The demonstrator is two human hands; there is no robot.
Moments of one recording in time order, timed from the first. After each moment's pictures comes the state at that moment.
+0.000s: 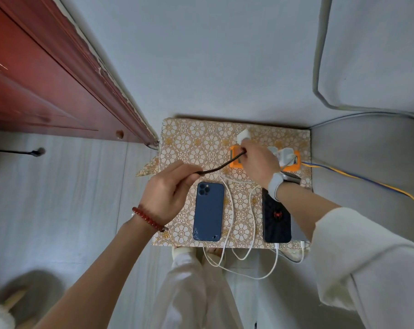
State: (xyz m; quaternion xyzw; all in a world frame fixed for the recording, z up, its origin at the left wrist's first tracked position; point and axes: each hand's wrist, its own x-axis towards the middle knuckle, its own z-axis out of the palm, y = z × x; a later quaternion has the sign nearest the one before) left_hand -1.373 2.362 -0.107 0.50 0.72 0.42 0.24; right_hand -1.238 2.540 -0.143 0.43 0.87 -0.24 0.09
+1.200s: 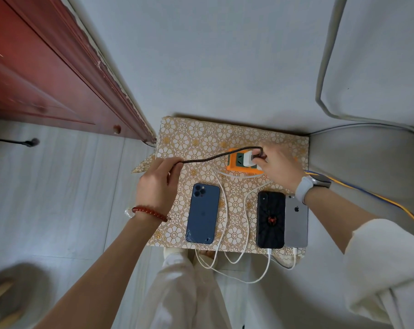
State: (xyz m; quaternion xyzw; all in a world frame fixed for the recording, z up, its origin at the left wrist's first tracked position) left_hand -1.368 2.369 -0.131 0.35 0.85 0.36 0.17; right_hand -1.209 2.576 -0.130 0.39 0.88 -0.24 0.12
